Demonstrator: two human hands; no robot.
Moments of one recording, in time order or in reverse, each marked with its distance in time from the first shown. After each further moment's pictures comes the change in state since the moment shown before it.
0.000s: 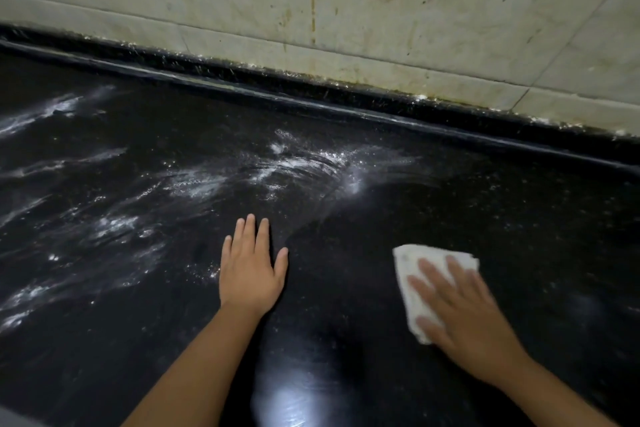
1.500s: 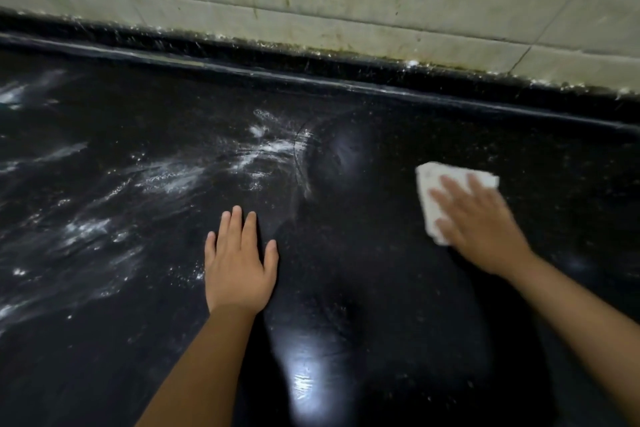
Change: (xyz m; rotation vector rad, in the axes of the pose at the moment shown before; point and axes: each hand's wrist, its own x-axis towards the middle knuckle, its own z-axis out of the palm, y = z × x) left_hand 0.001 0.000 0.003 -0.073 0.055 -0.012; right_hand 0.067 0.057 -0.021 -0.071 -0.013 0.133
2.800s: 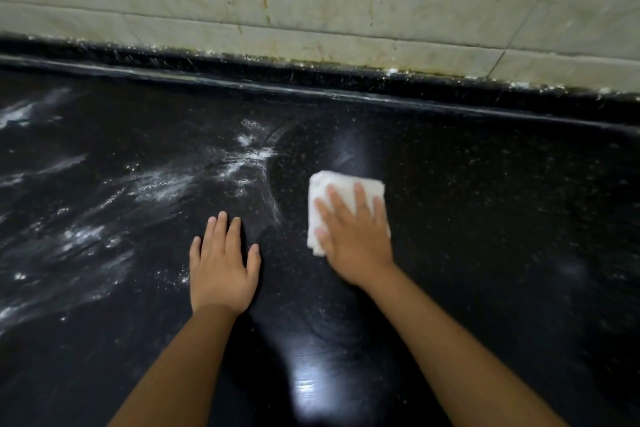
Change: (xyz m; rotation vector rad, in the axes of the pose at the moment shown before) left_hand 0.000 0.003 0.004 0.061 0.033 -0.003; right_hand 0.036 -0.129 -0.004 0.162 0.023 0.009
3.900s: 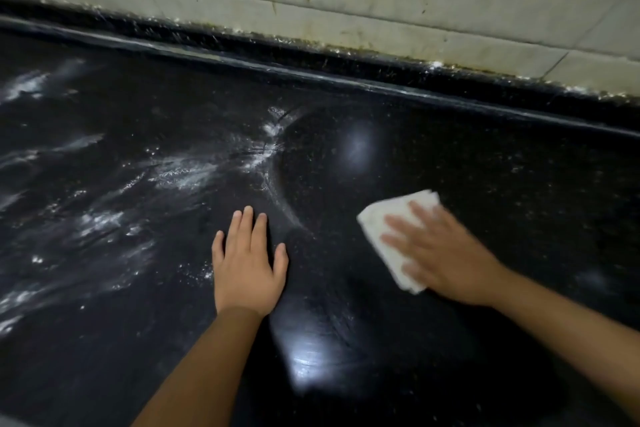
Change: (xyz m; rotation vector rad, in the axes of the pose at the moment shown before) left_hand 0.003 -0.003 0.000 -0.037 -0.015 0.001; right_hand -0.021 0.089 -0.009 -0.225 -0.048 -0.438
